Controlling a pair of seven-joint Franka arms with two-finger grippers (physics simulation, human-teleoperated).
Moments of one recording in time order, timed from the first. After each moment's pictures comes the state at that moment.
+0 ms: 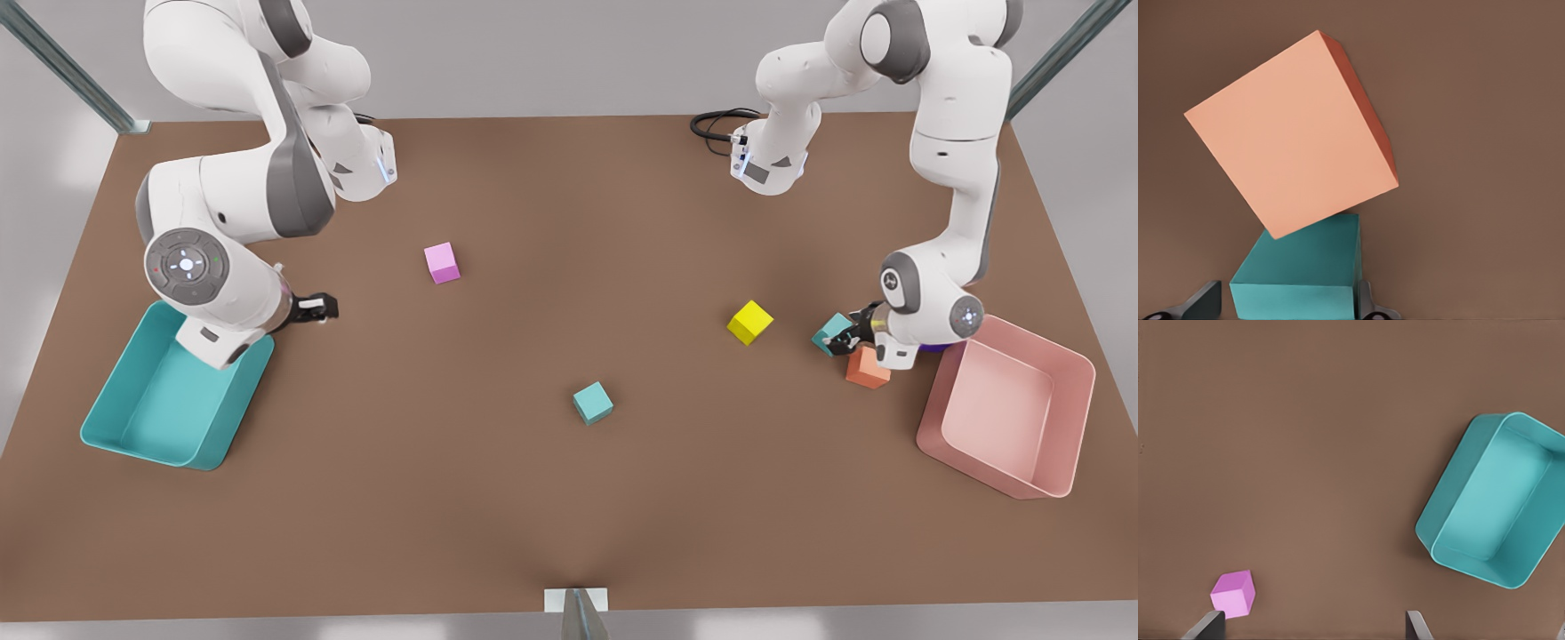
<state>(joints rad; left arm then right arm) 0.16 0.39 0.05 -2.21 -0.16 2.25 -0.39 0.13 0.37 0.16 -1.17 -0.17 1.25 0.08</state>
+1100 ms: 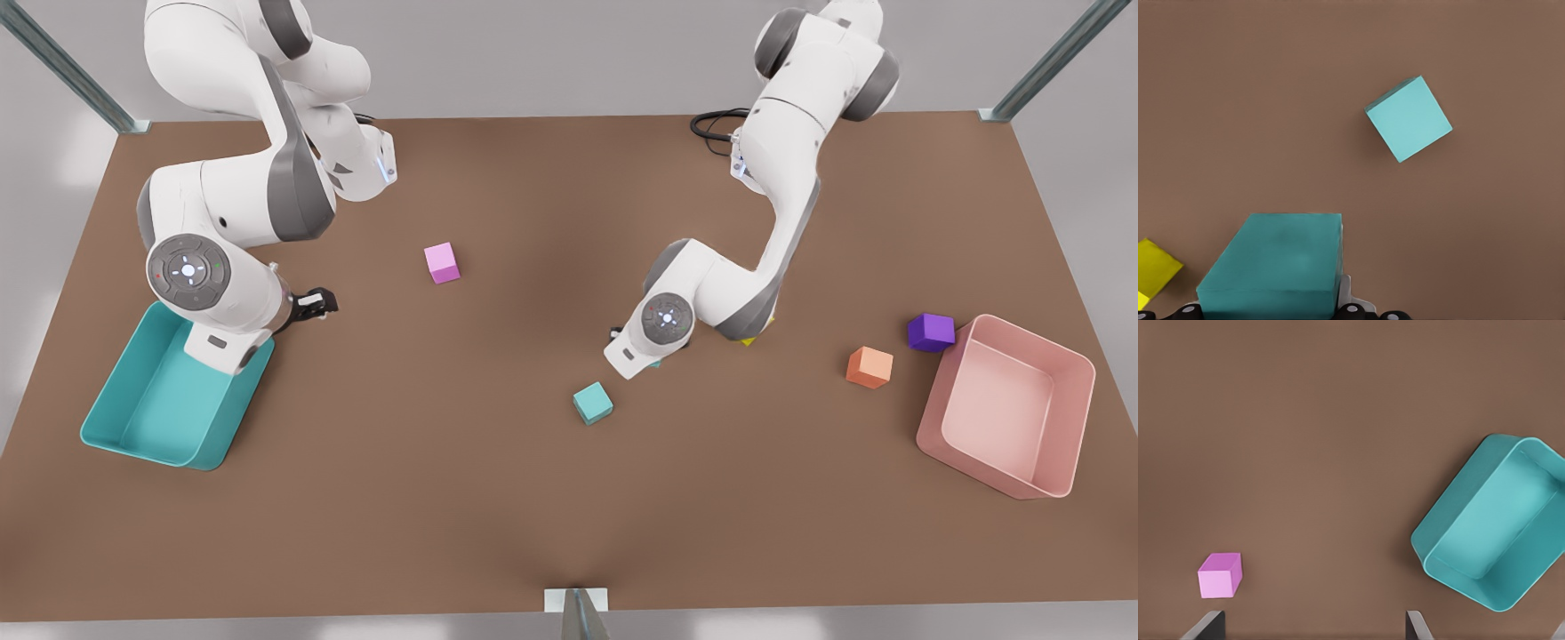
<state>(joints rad) -0.47 0.65 -0.15 -1.39 -0.02 1.81 -0.51 0.13 0.38 0.16 -1.17 -0.17 1.25 -0.07</state>
